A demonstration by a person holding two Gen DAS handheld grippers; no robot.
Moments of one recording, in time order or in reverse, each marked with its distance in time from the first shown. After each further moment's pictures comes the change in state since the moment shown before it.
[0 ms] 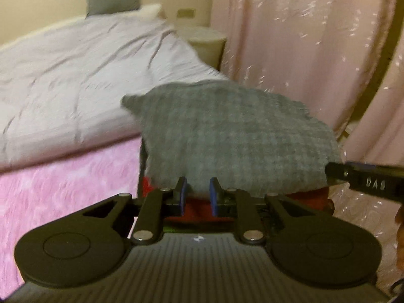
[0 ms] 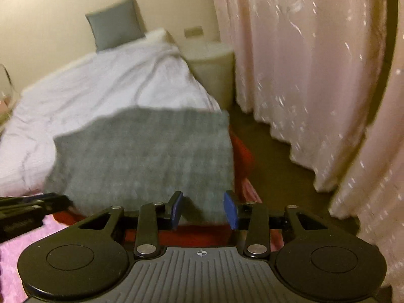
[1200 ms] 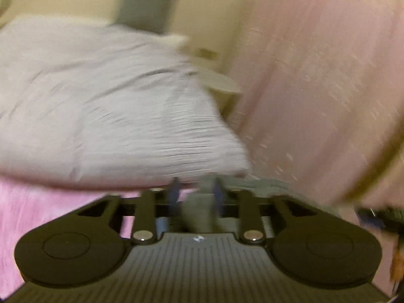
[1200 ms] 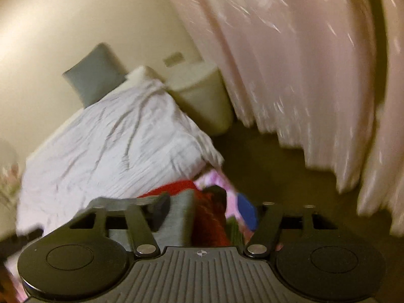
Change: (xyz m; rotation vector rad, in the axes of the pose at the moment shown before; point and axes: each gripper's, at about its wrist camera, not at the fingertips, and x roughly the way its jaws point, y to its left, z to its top) left arm 0.060 0.087 0.087 -0.115 -0.185 -0.175; right arm 0.053 -0.068 0.097 0.193 -0.121 0.103
